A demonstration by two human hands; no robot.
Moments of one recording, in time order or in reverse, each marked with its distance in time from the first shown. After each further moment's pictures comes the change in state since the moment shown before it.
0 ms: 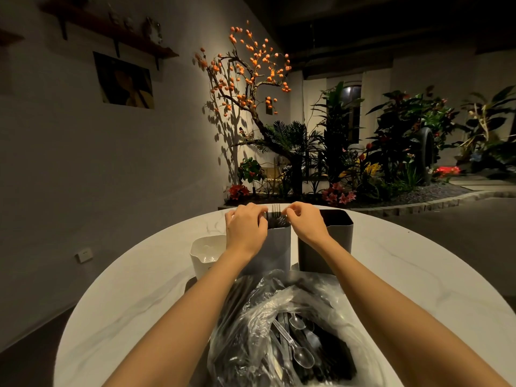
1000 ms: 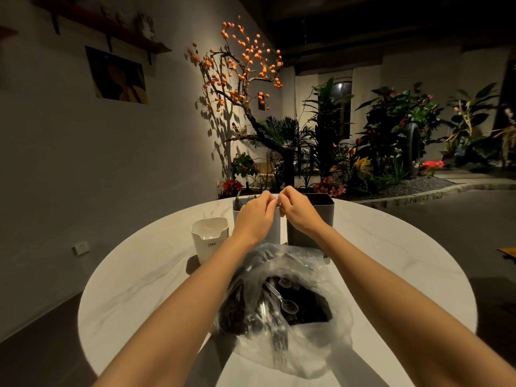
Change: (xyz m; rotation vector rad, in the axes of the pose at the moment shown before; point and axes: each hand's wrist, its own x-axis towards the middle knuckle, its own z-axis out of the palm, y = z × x) left_hand -0.037 0.044 -0.030 -0.214 -0.173 0.084; right_hand -0.062 -0.036 -0.034 0.040 -0.130 -0.058
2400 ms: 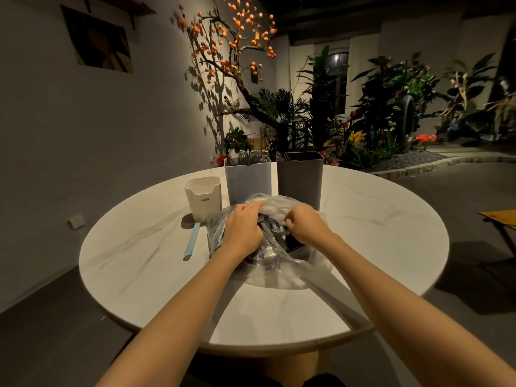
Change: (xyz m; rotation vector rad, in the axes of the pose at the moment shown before) left_hand -0.116 -0.011 0.036 0.127 -0.150 -0.149; right_hand -0.112 0.047 0.024 -0.541 -0.128 0.142
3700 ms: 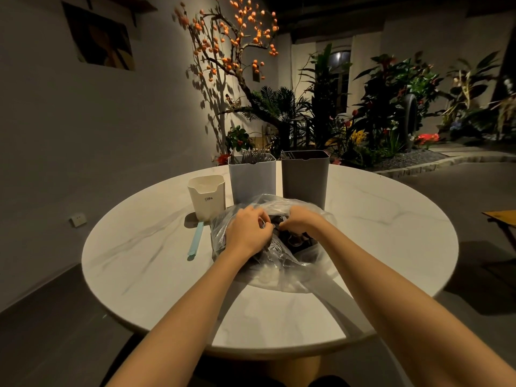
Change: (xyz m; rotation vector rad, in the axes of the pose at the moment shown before) left_hand -0.003 -0.001 -0.001 -0.079 0.051 -0.065; right_hand 0.016 -0.025 -0.010 0.067 -0.343 0.161
